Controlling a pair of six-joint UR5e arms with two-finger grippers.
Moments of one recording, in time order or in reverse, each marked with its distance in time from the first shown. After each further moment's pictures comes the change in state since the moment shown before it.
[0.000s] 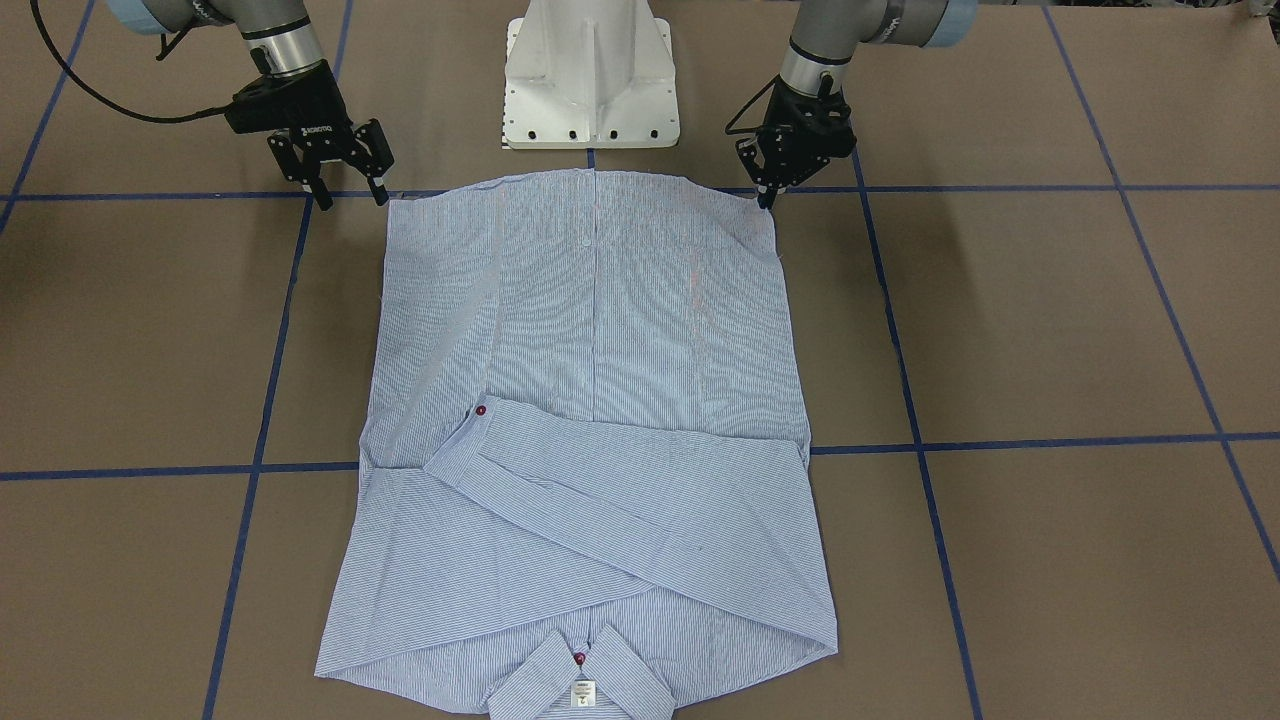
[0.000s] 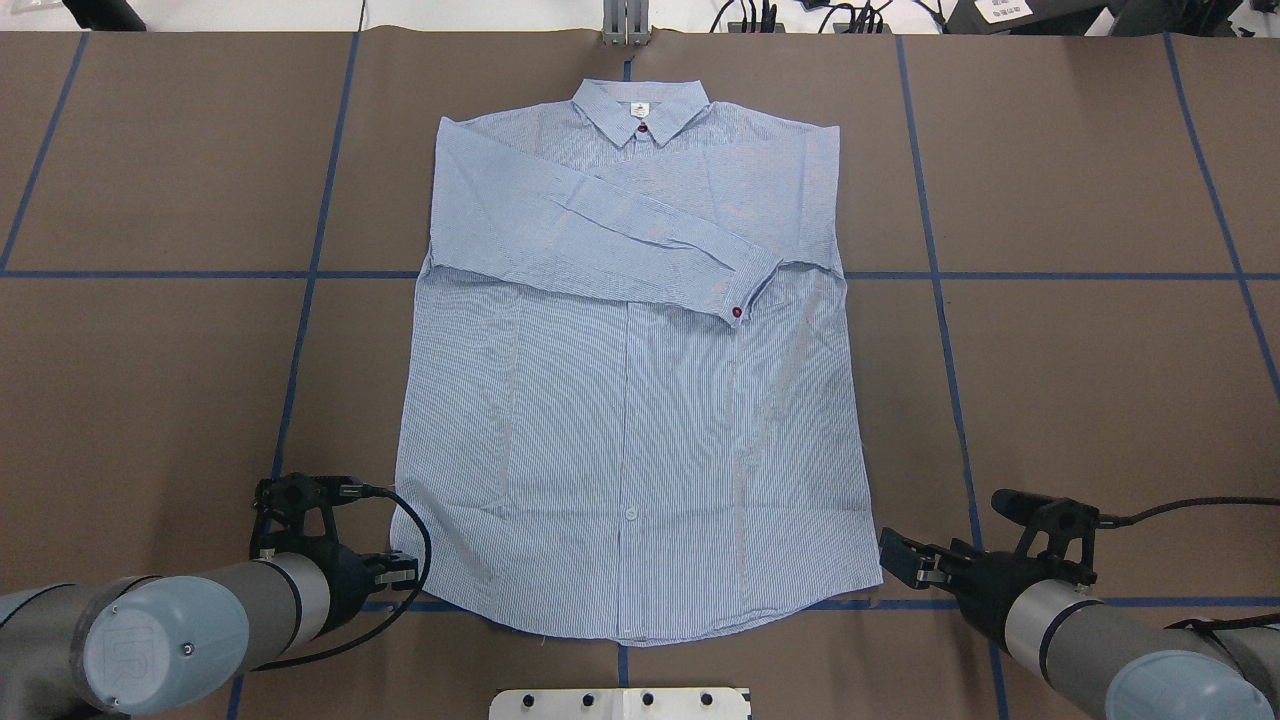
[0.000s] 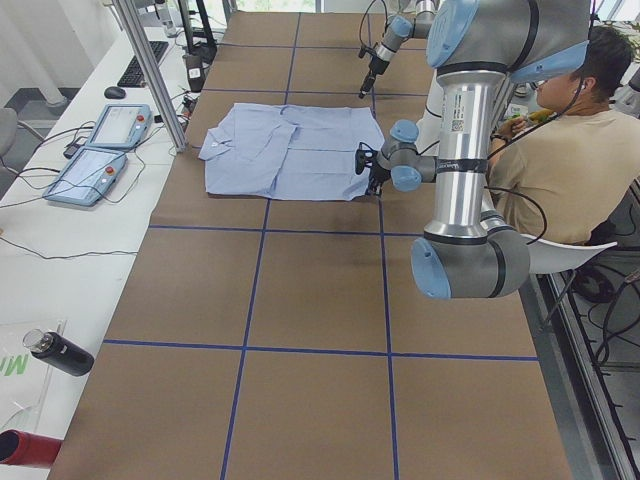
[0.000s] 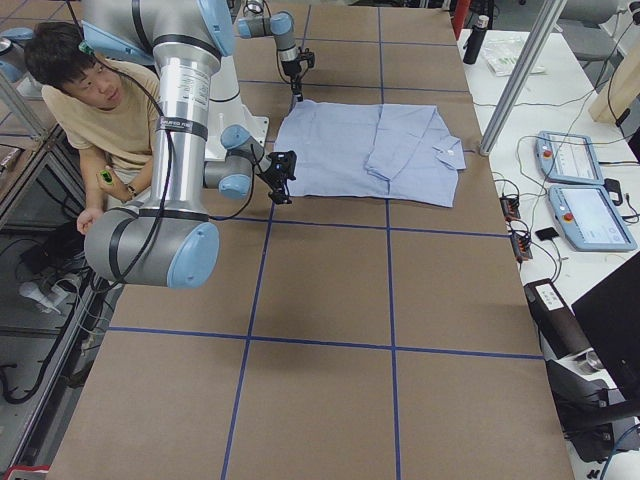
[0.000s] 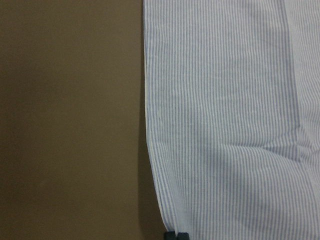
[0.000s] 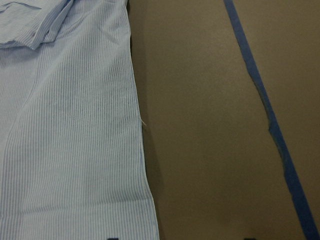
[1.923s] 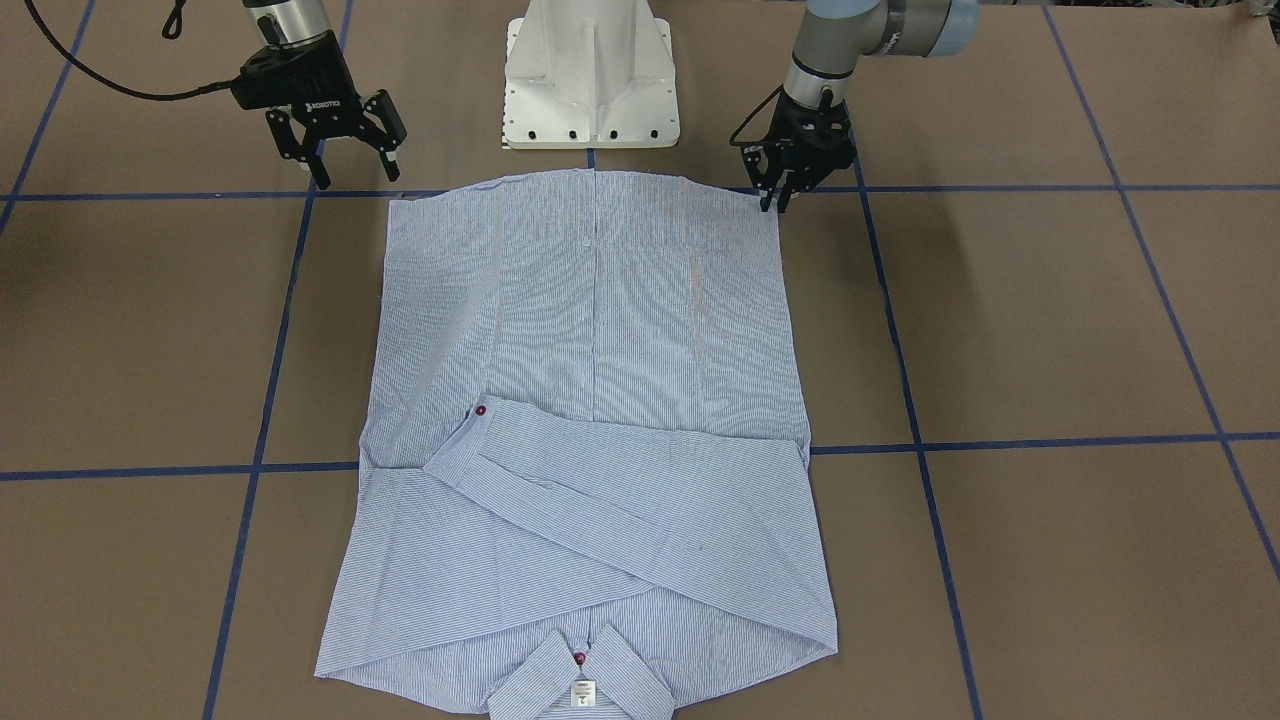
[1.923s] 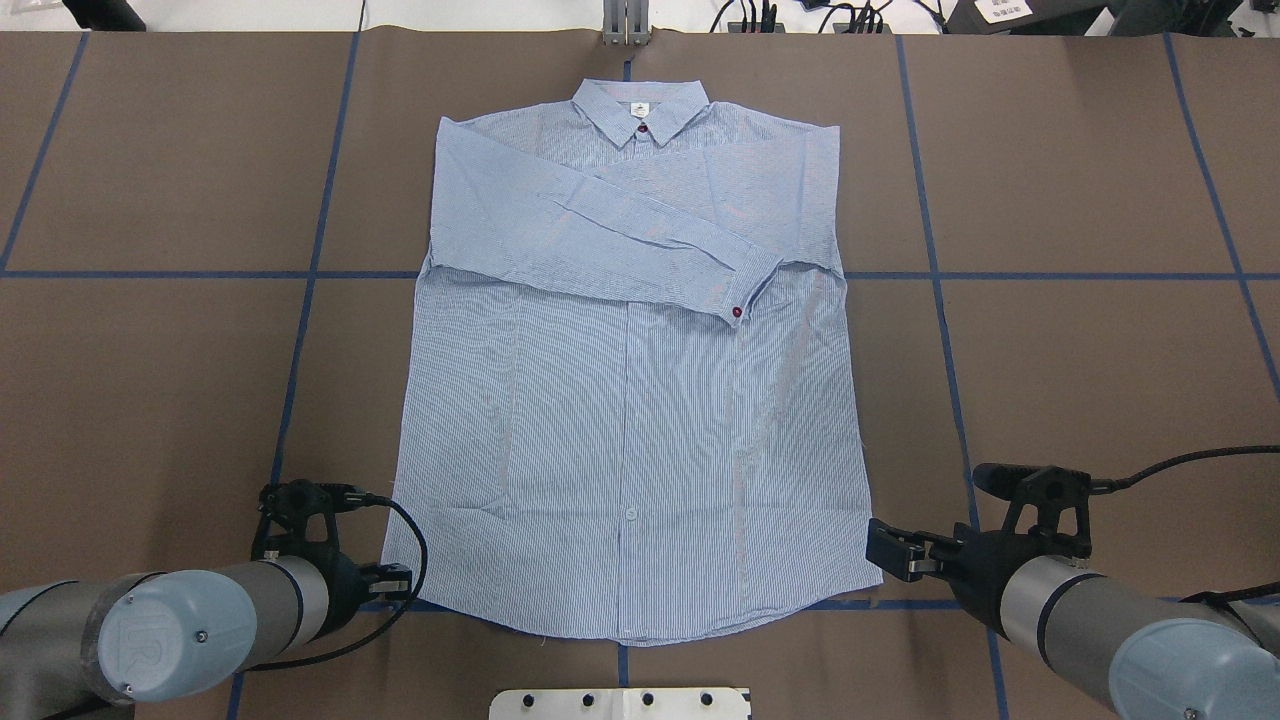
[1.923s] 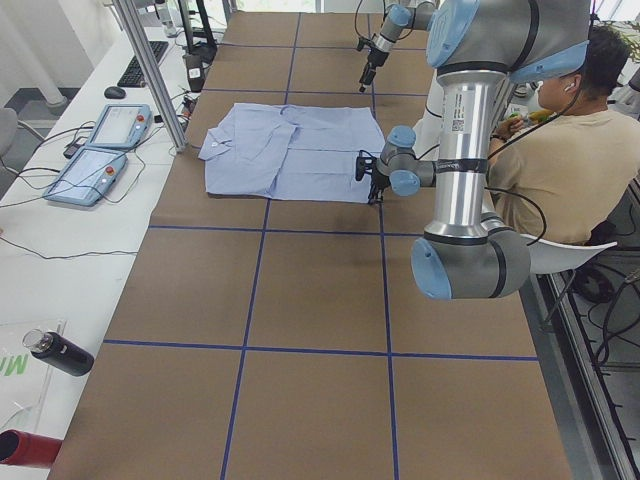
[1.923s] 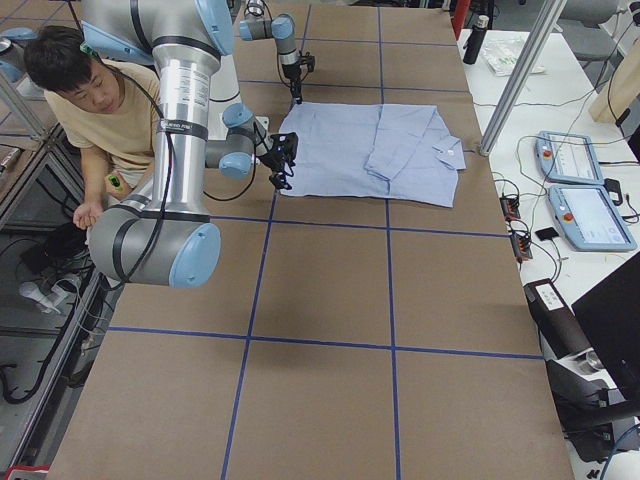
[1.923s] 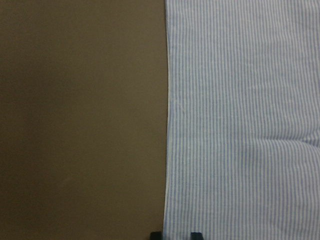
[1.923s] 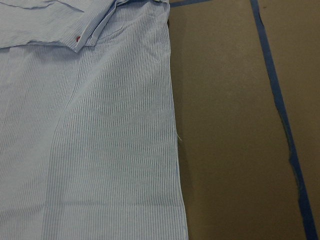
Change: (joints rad) left arm -0.010 0.004 0.034 0.010 -0.071 0.037; right arm 0.074 0.036 0.136 -0.176 0.105 -0.182
